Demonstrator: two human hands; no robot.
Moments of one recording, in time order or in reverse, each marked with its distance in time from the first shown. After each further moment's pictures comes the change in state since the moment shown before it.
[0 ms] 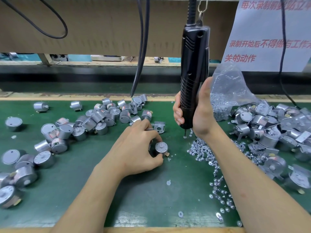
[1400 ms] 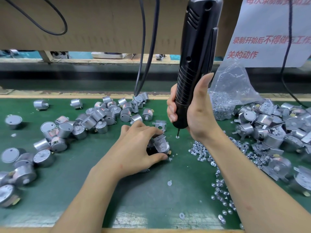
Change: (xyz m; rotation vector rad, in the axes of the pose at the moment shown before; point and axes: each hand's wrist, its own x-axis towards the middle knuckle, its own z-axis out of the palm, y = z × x) left_hand -0.003 -0.013 0.009 -0.029 -0.031 -0.012; right_hand -0.006 -0.013 0.029 -0.034 0.020 -0.109
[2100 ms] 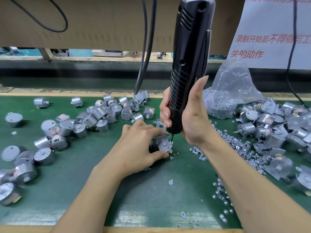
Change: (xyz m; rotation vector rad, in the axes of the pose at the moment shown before) left_hand 0.002 0.005 -0.001 0.009 -0.021 -0.028; right_hand -0.007 0.003 0.014 0.067 -0.108 0.048
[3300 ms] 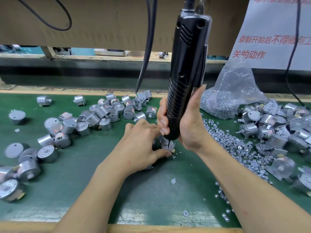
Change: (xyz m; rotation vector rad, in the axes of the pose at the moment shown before) left_hand -0.001 0.003 -0.004 -0.008 -0.016 -0.003; right_hand -0.004 0.017 0.006 0.061 -0.069 0.051
